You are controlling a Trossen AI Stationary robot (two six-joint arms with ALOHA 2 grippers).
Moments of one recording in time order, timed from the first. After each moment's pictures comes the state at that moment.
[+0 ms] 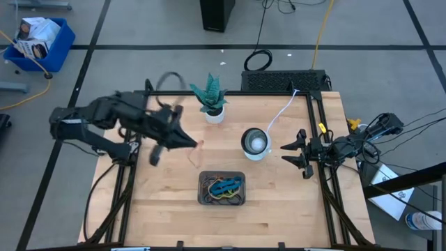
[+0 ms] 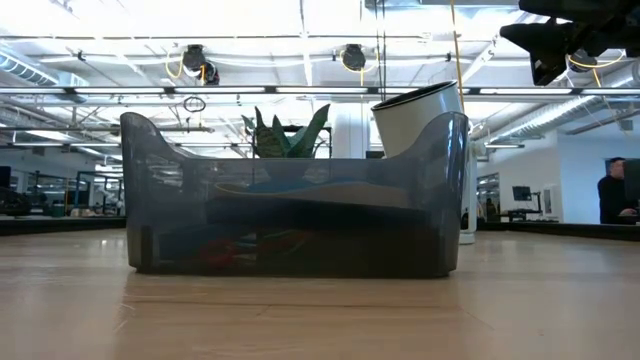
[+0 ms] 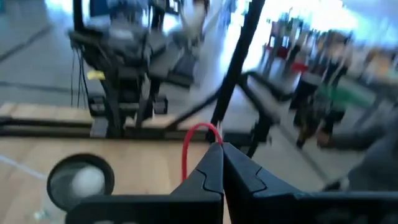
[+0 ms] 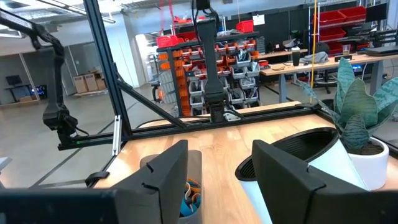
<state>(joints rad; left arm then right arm) -0.10 1.17 1.50 -0.48 0.23 -0.24 0.46 0.33 0.19 0.19 0.47 0.14</state>
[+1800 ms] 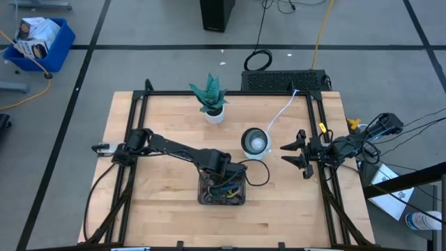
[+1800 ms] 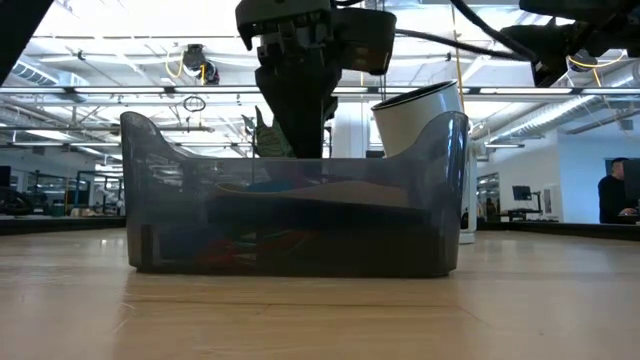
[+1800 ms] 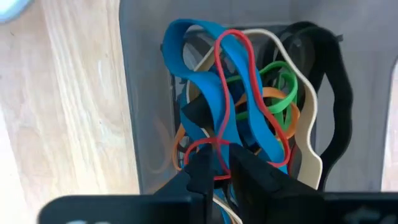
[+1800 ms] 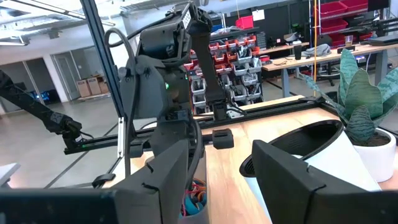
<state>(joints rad) -0.21 2.13 1.78 -1.00 0.05 -0.14 0.46 0.33 0.19 0.18 0.47 0.20</state>
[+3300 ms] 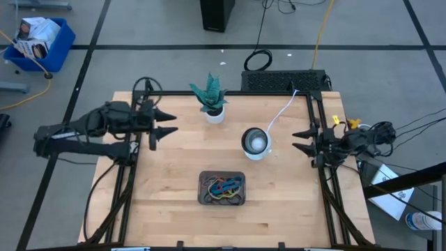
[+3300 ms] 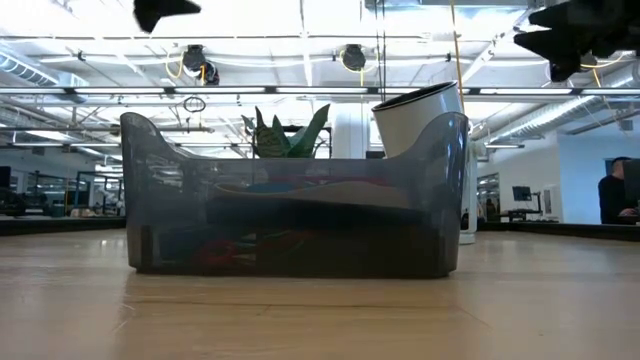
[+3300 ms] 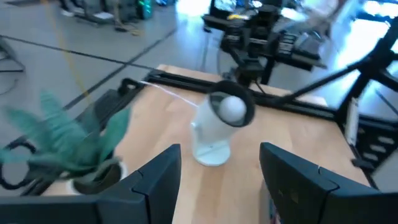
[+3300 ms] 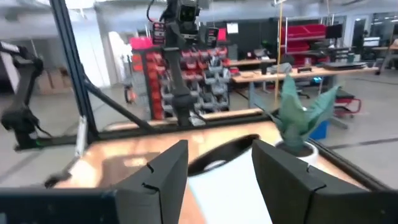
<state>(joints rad) 0.12 0.71 0.89 -0.44 -0.03 -0.14 0.39 0.00 0.28 -0.21 0.50 0.07</state>
